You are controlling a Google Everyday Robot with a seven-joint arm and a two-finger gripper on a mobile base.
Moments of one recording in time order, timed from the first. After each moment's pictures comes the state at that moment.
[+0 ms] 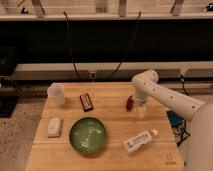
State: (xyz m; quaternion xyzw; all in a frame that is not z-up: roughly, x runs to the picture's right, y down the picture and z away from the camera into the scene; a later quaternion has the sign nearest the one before) arm 0.211 0.129 0.899 -0.33 -0.02 -0.09 0.94
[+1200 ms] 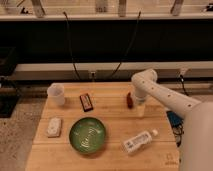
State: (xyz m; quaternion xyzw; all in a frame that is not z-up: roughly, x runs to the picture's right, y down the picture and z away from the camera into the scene) arm 0.208 0.126 0.913 -0.34 -0.03 -0.08 0.94
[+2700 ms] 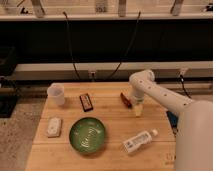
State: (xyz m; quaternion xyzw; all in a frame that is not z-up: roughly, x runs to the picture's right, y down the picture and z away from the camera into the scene) arm 0.192 0.130 0.931 -0.35 -0.05 -0.08 0.93
